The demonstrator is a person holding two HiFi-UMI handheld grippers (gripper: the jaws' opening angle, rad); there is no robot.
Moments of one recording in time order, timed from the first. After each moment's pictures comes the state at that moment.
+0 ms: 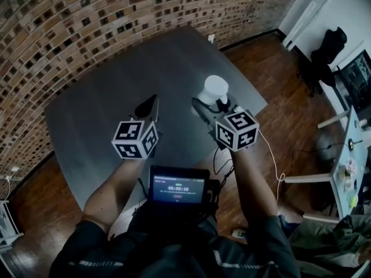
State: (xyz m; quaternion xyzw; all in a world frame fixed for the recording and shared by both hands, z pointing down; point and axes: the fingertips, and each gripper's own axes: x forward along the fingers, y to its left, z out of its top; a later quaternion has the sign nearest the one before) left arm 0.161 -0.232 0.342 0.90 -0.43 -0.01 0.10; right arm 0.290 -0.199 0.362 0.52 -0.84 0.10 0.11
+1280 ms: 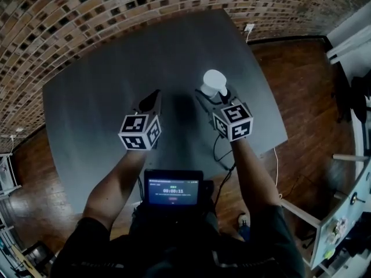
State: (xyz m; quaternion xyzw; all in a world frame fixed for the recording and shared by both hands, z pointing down) left arm 0.213 -0.391 0.480 0.82 -0.54 0.06 0.15; right arm 0.351 -0.398 0.507 0.42 -0.89 0.13 0.16
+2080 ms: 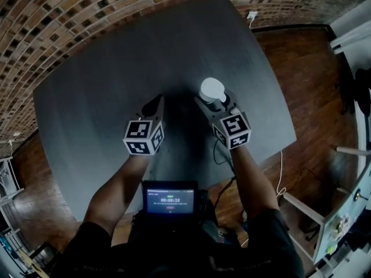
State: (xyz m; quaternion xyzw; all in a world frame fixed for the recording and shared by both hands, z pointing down) left arm 0.220 -0.409 0.567 0.83 -0.52 0.10 0.18; right arm 0.347 -0.404 0.583 0.42 -0.89 0.12 0.15
